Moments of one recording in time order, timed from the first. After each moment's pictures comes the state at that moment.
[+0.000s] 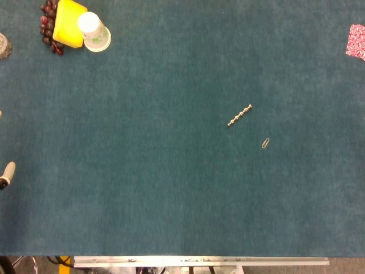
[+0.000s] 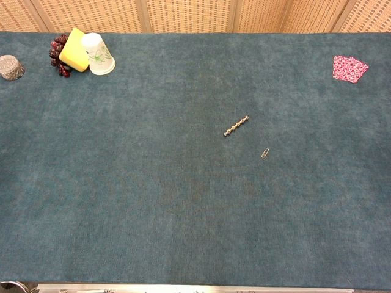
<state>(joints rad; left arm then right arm) -0.03 -1.11 0.02 -1.66 1.58 1.53 0.02 0.20 -0.95 -0.06 -1.89 -1.61 1.45 -0.14</state>
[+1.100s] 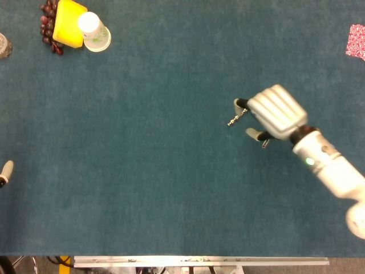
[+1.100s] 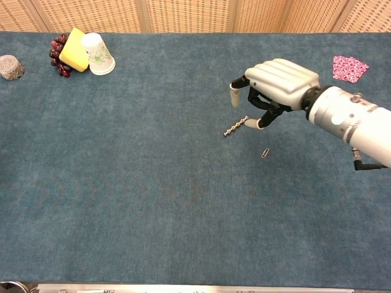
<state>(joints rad) -0.03 -1.12 0.01 -1.63 1.56 1.52 -0.02 0.69 -1.43 0.16 -1.74 -1.15 0.88 -0.53</state>
